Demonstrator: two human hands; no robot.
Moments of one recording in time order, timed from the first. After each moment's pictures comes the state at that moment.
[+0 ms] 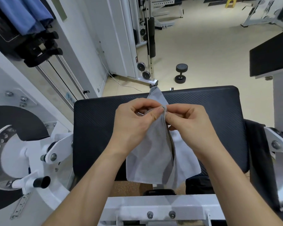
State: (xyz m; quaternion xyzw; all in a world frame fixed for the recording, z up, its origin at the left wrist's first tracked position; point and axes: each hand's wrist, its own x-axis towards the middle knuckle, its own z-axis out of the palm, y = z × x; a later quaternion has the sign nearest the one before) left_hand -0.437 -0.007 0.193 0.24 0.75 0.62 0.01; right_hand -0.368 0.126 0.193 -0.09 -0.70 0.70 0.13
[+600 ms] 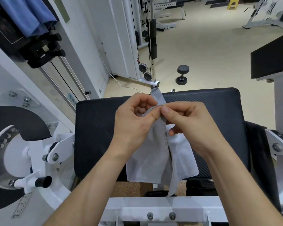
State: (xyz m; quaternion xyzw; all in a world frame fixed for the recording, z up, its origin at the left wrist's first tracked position) left_hand -0.435 -0.007 0.195 0.23 0.75 0.62 -0.02; right_hand -0.370 0.131 0.201 -0.04 -0.67 0.73 0.09
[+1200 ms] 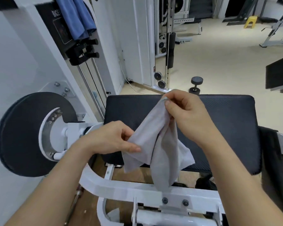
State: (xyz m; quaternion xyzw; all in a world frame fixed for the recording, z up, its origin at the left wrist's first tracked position) left_hand -0.416 -0.163 0.221 0.30 0.87 0.28 0.28; right_hand -0.356 0.051 0.231 0.03 -0.80 0.58 0.17
